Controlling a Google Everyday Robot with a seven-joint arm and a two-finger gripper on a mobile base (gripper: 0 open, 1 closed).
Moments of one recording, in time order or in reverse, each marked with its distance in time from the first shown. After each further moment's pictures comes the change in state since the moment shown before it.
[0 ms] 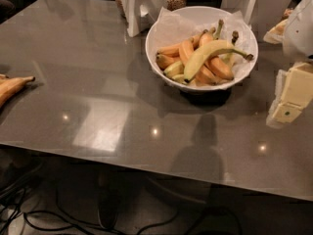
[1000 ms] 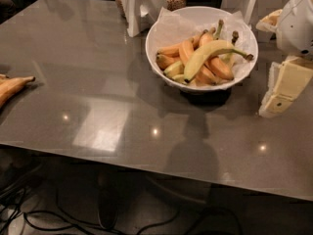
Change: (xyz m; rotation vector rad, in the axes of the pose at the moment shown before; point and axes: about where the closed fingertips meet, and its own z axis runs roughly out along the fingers) arm -0.015 -0.021 0.002 0.078 -0.055 -0.077
